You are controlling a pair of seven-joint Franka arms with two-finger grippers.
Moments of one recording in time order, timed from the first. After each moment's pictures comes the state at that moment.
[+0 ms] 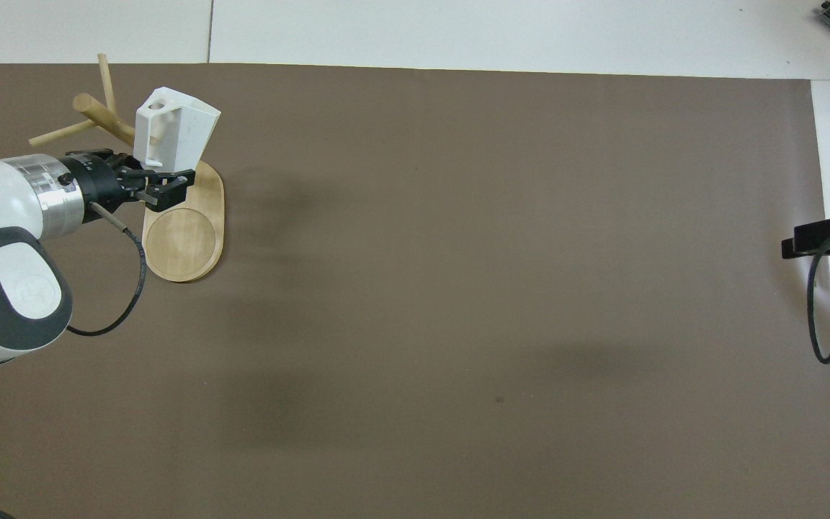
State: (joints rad) left arm 0.00 0.04 -0.14 -2.06 -0.52 2.57 -2.48; right arm 0.04 -0.05 -0.18 -1.68 0.04 1.63 -0.05
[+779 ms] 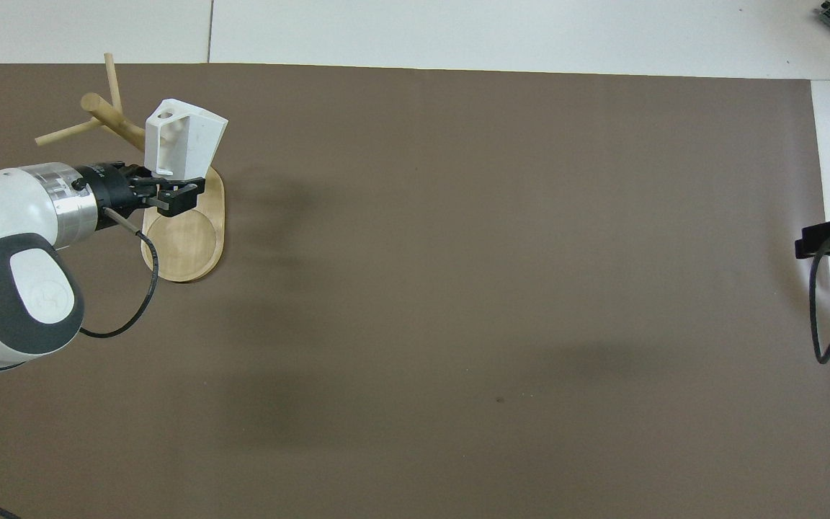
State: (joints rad) left arm -0.01 0.04 -0.14 -2.08 -0.52 2.57 -2.55; right arm 0.05 -0.05 -0.17 -1.68 -0.06 1.64 -0.05
